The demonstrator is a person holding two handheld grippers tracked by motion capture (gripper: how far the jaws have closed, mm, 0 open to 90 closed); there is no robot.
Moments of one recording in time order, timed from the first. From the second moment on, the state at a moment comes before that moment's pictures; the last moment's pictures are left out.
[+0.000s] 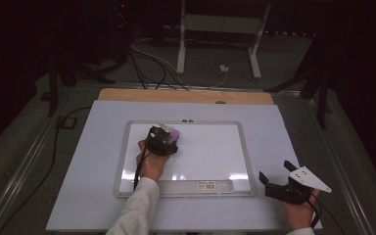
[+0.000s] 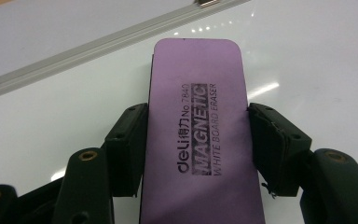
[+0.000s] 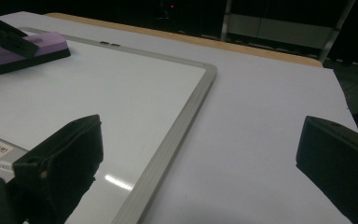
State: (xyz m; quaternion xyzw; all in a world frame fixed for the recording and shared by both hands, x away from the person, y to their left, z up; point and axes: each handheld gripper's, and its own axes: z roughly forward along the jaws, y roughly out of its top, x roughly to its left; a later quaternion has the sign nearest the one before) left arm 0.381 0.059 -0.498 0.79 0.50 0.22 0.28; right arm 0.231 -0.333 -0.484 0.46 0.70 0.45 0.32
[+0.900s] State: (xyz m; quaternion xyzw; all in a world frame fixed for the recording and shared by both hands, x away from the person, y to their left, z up) left arm 0.347 -0.010 -0.497 0.86 0.36 0.13 0.33; right arm 0.232 -0.332 -0.484 0.46 0.70 0.45 0.32
